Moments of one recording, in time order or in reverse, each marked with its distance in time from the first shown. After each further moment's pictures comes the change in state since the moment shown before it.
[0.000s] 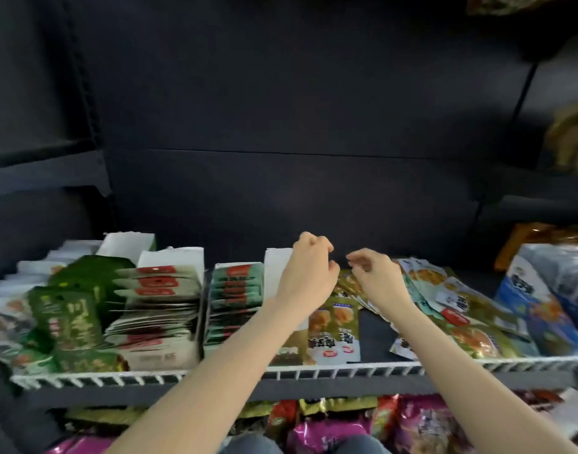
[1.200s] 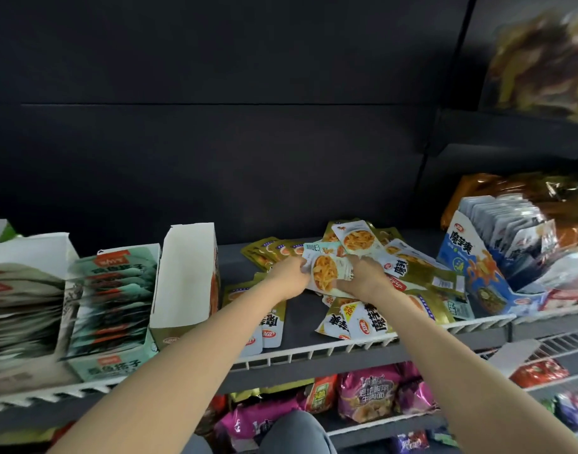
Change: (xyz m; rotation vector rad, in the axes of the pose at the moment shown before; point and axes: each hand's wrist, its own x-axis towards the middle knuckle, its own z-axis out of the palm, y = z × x) left_hand 0.053 0.011 0.167 -0.126 -0.524 -0.344; right_hand 0.039 0.176 -0.029 -0.481 -0.325 0.313
